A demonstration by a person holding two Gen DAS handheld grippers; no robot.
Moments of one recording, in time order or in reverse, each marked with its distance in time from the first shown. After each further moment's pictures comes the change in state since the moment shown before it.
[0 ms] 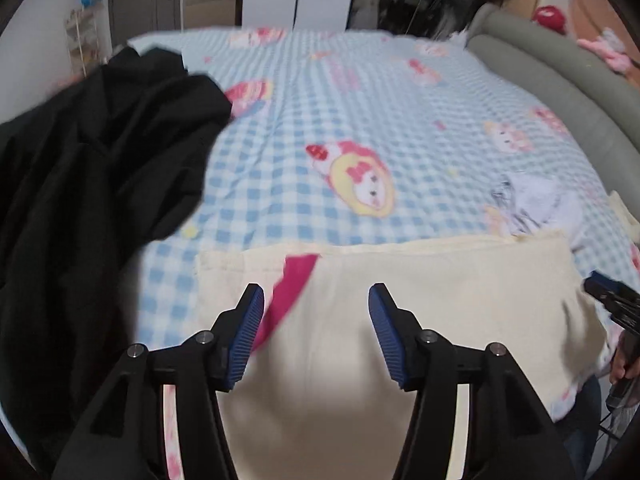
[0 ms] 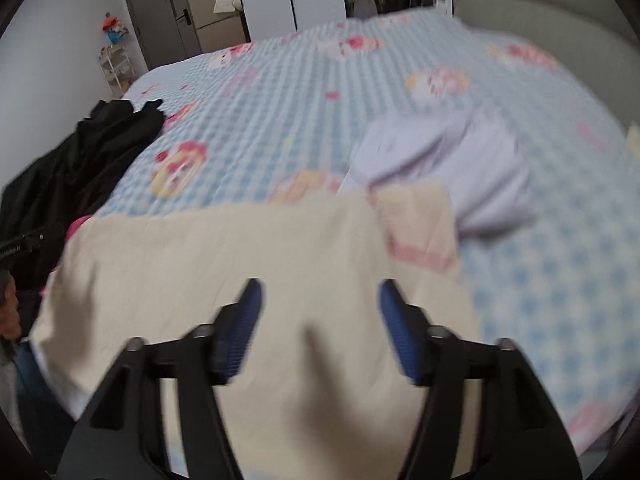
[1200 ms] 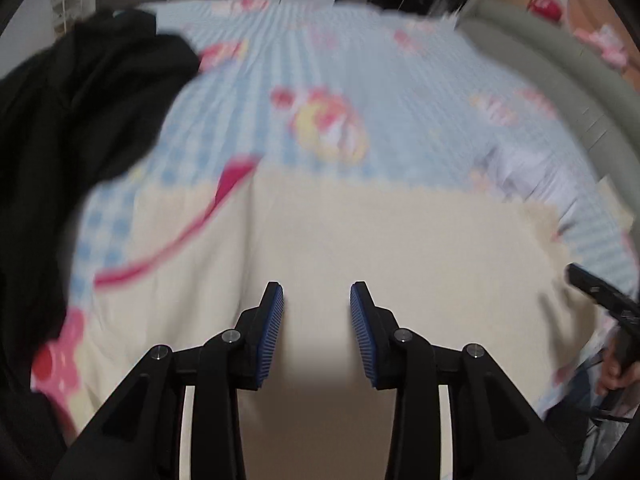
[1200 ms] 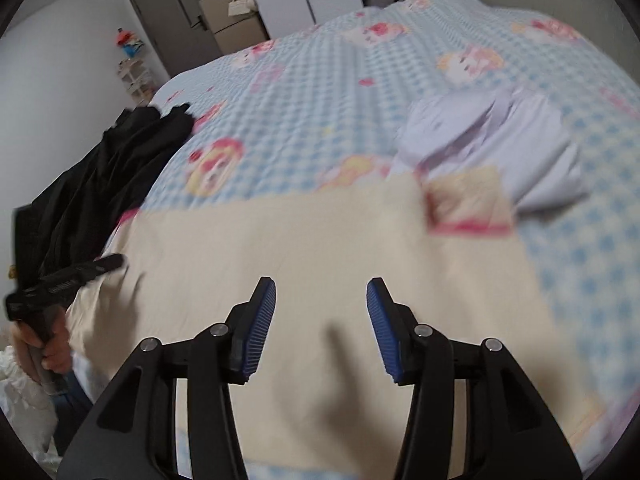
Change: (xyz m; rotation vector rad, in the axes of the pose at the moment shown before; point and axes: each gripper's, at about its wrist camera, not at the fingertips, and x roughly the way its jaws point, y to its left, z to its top) left arm 0.028 -0.014 -0.055 0.001 0.086 -0.014; right arm 0.015 0.021 -0.032 0.088 0.047 0.193
